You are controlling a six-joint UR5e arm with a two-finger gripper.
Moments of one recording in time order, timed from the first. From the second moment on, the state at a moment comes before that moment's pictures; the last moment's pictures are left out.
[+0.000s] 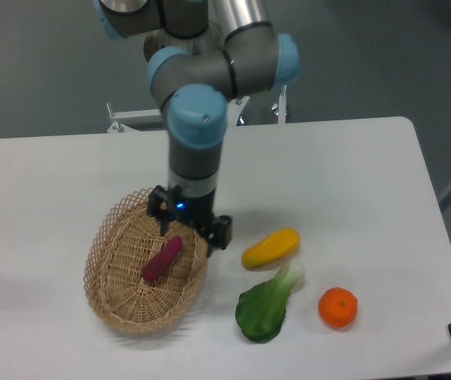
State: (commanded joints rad) arm 2.22 -1.91 -1.79 -0.88 1.41 0.76
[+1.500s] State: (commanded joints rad) arm 2.12 -2.02 -1.83 -0.71 1.56 0.66
